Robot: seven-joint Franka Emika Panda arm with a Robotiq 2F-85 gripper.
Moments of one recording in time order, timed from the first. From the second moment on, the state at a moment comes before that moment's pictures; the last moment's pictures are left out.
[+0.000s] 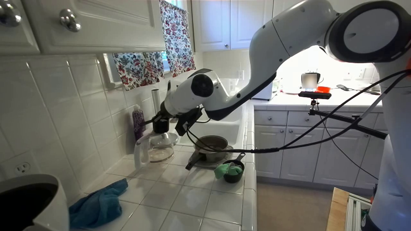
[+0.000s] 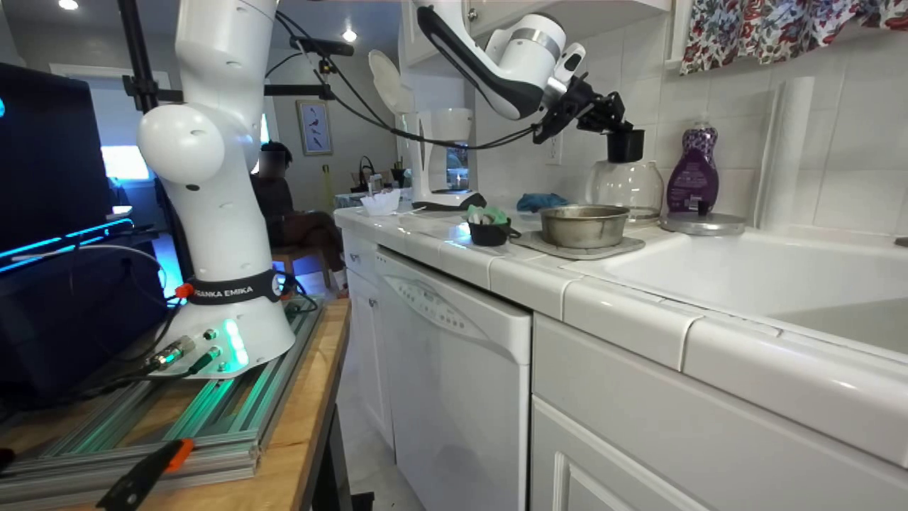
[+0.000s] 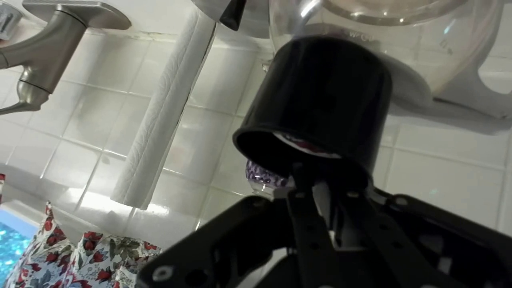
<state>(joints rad) 0.12 0.31 0.09 -1.77 -1.65 2.88 1.39</state>
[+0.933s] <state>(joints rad) 0.11 0.39 0.10 -1.68 -1.49 2.90 1.16</state>
